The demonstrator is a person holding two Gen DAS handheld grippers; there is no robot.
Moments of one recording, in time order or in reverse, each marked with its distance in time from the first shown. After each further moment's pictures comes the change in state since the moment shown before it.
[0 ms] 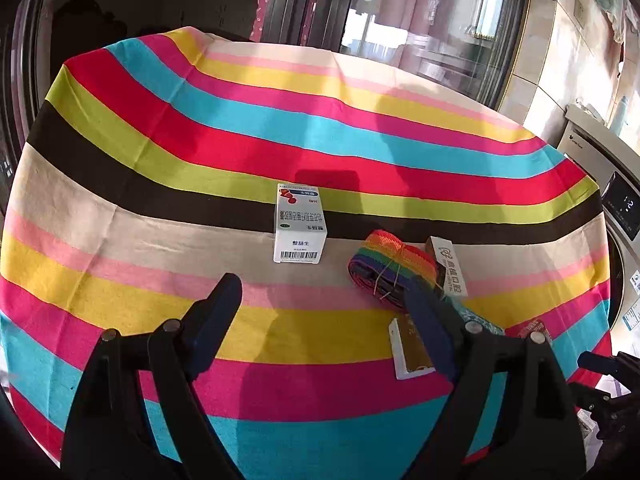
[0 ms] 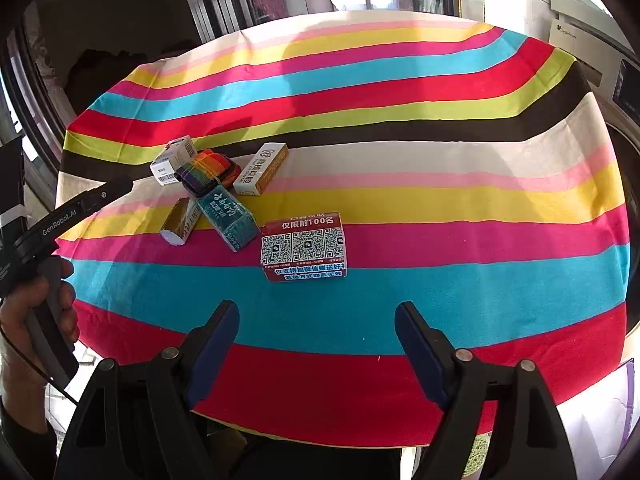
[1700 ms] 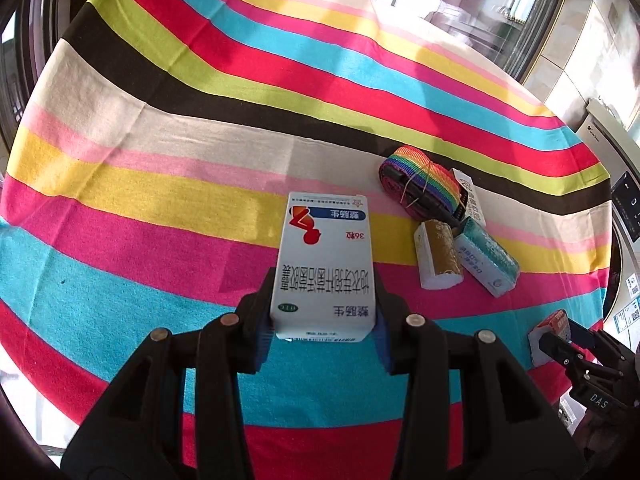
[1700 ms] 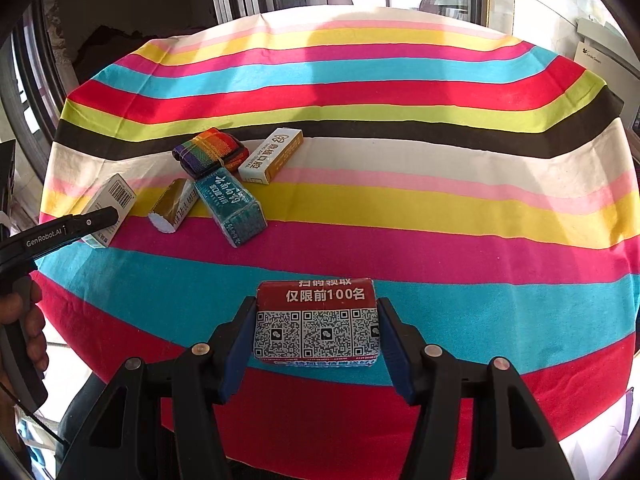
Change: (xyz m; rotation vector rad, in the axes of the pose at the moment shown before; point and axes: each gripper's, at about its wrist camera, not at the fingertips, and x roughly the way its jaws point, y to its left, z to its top) left arm -0.033 0.015 -0.058 -0.099 0.177 0.011; right arm 0.027 0.012 -0.003 -0.096 0.005 -0.017
